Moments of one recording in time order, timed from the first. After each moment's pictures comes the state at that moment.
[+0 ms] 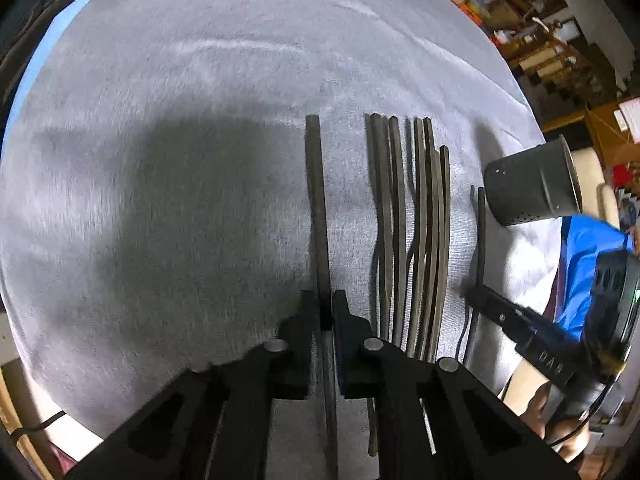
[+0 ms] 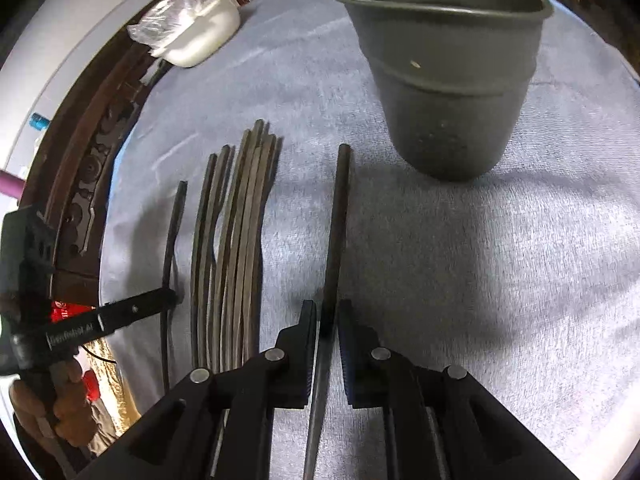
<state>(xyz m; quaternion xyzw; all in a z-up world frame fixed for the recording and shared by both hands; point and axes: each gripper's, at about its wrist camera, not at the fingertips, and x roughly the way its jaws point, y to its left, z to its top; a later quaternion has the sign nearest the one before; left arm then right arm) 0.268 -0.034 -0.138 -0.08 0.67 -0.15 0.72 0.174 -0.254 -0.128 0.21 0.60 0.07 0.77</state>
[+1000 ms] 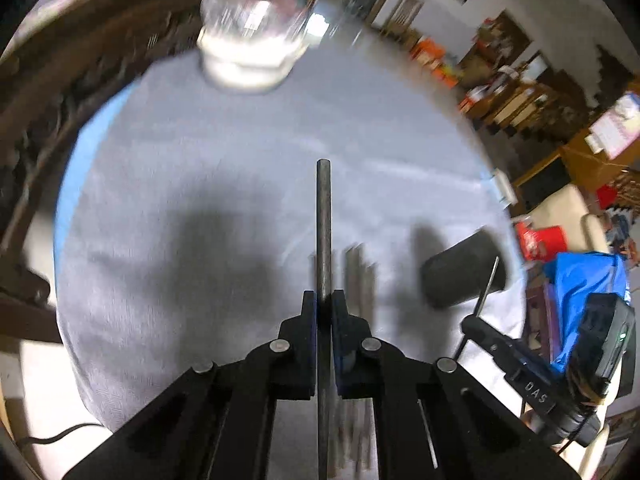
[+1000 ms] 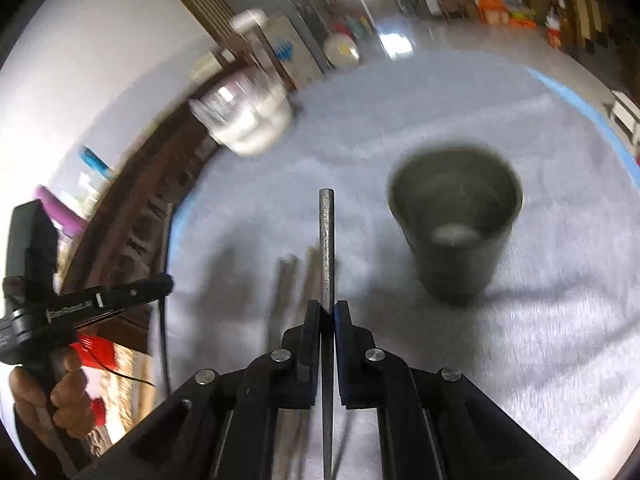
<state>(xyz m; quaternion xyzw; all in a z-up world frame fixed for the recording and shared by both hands) 0.254 -0.031 -0.009 -0.09 0.52 -0.17 0.84 0.159 -0.272 -0.047 0.22 0.43 0.11 0.87</state>
